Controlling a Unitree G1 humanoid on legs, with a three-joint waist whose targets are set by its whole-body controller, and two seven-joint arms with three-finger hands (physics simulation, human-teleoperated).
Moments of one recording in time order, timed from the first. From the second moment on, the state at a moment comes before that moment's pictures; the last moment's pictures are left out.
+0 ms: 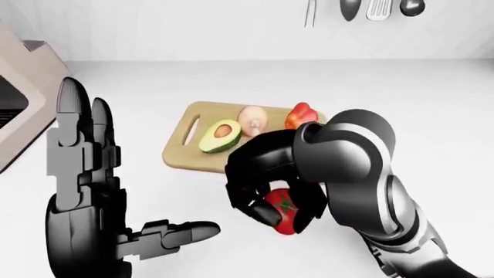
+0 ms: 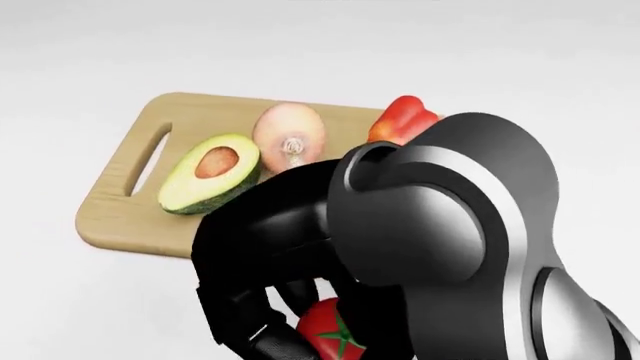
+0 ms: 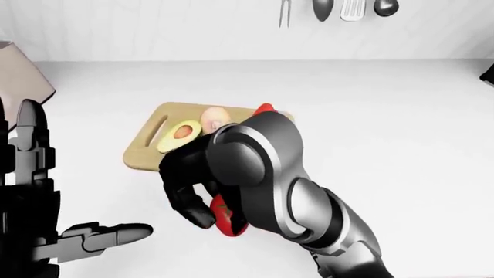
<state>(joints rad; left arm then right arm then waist) 0.25 -0.11 0.08 -1.01 0.26 0.03 -0.15 -0.98 -0.32 0.51 -0.57 -0.70 0.64 1.61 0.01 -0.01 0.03</state>
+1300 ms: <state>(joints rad) 0.24 -0.11 0.09 -1.01 0.26 0.03 -0.15 -1.06 -0.19 0.03 -0.11 -0.84 0.09 1.50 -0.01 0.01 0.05</state>
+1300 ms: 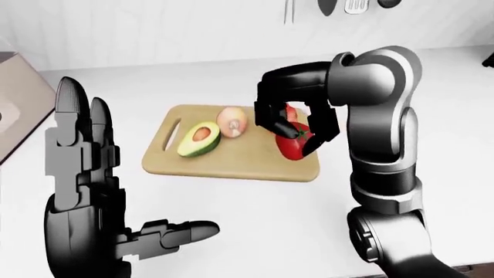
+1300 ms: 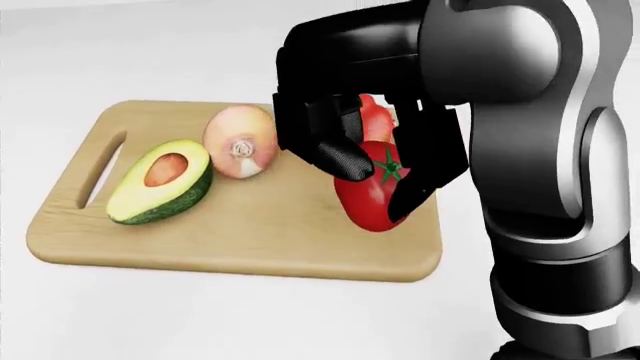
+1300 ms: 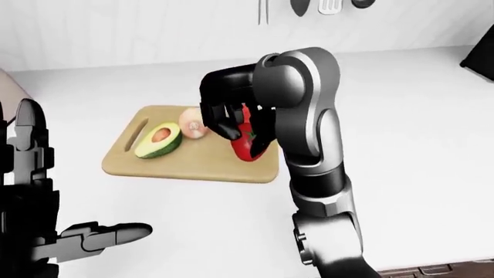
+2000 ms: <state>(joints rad) 0.24 -0.11 0.08 -1.02 0.26 0.02 -0.15 -1.41 -0.48 -0.06 0.30 -0.85 -0.05 1.32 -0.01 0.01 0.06</state>
